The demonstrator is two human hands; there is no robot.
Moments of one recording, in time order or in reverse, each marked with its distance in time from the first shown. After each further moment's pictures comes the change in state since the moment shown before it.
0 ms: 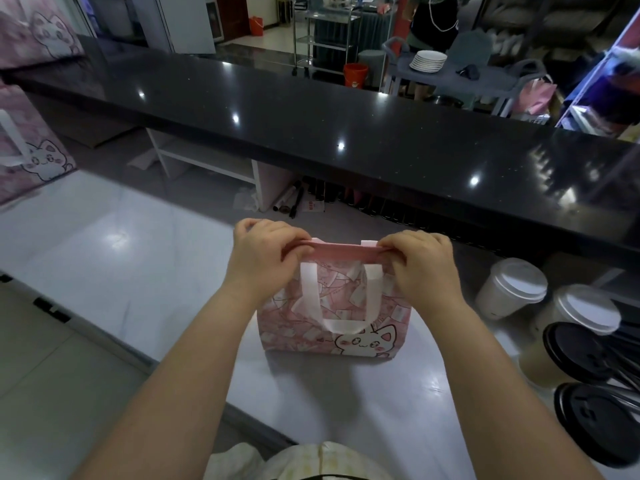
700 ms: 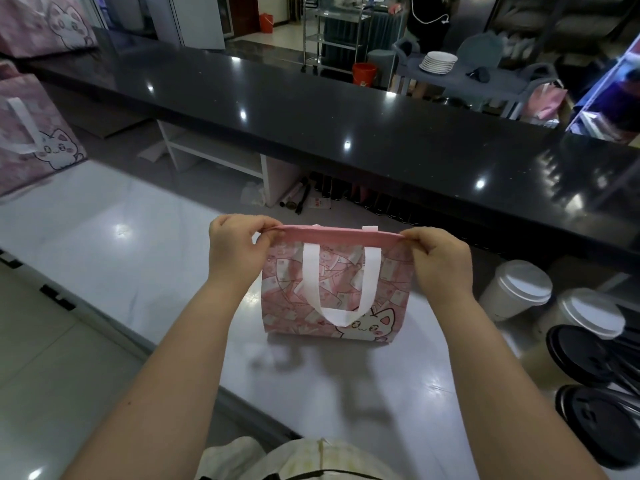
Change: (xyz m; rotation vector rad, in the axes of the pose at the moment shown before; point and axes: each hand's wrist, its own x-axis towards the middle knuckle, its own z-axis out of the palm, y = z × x) left_hand -0.011 -0.033 -0.007 -0.112 0.161 -0.227; right_hand 0.001 0.020 0.012 0.286 0.093 0.220
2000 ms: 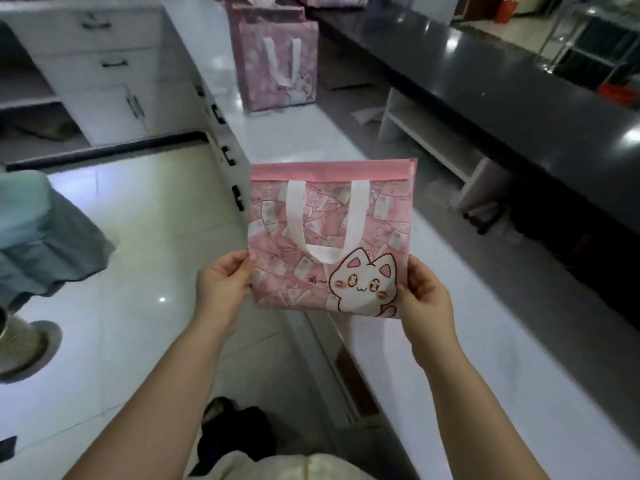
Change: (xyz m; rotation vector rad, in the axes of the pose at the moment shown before) left_hand -0.187 -0.106 -0.161 -0.676 0.699 -1.037; right_hand -0.094 -0.165 0.162 0.927 -0.739 0.276
